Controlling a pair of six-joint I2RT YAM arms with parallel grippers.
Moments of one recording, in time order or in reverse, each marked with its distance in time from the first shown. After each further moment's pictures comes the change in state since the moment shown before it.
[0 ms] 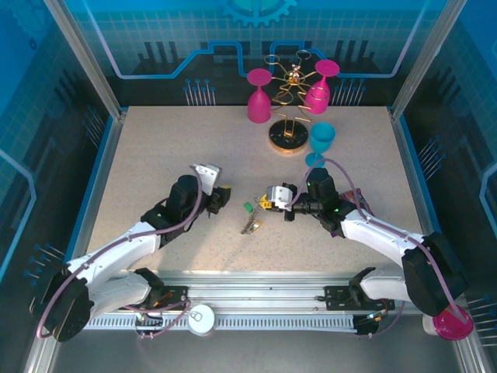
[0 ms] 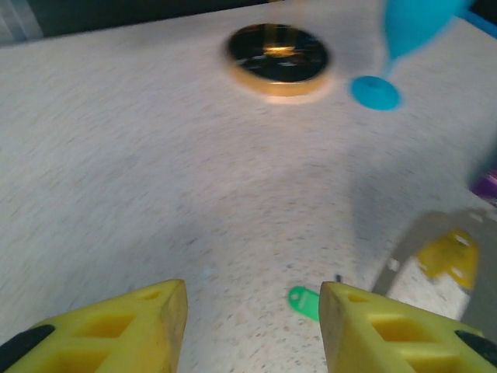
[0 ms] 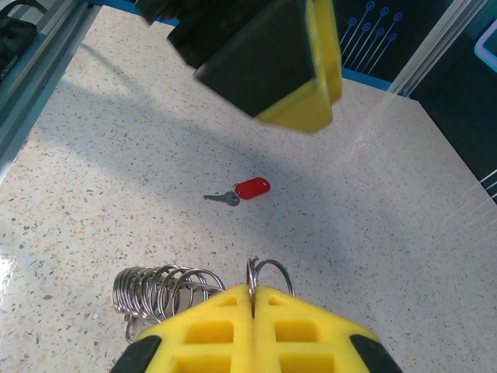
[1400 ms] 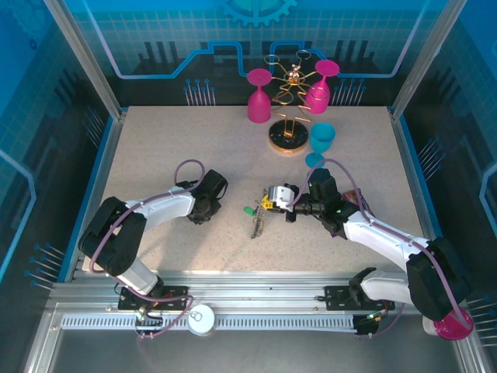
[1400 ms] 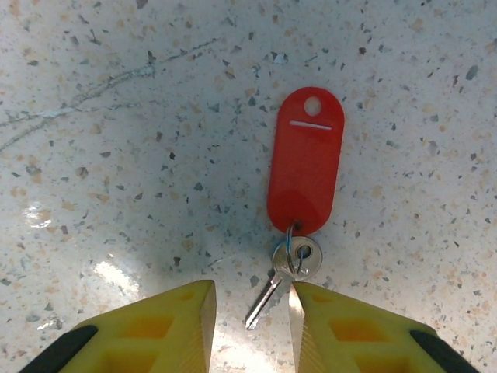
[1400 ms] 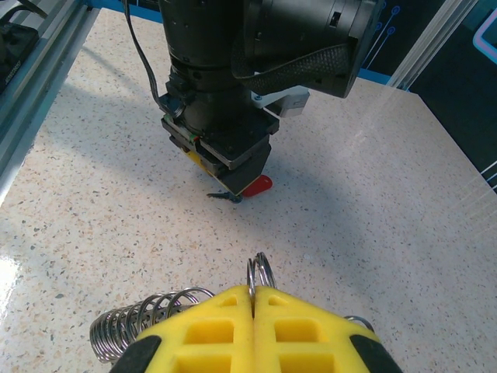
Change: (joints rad) left arm 0.057 0.534 0.244 -0.528 -0.101 -1.023; right arm 0.000 -0.035 -0.003 -0.042 0.008 0.019
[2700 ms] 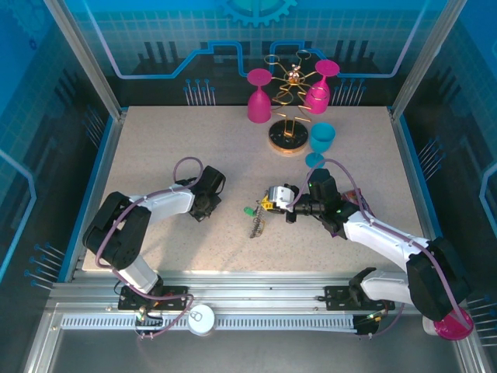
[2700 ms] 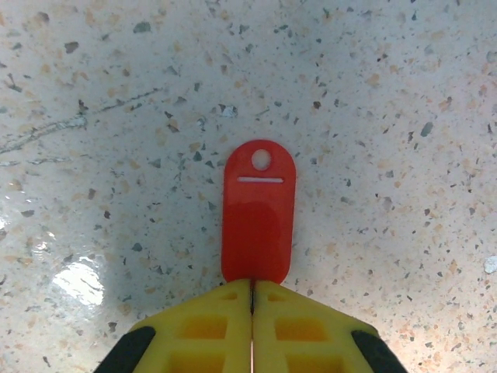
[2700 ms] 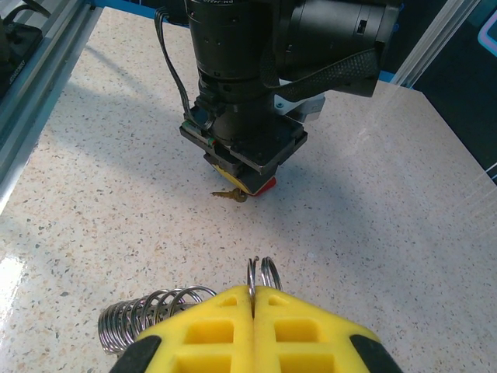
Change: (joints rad) left arm 0.045 0.046 0.000 0.121 0.025 0.006; right arm 0.000 0.000 0.000 -0.009 -0.003 0.000
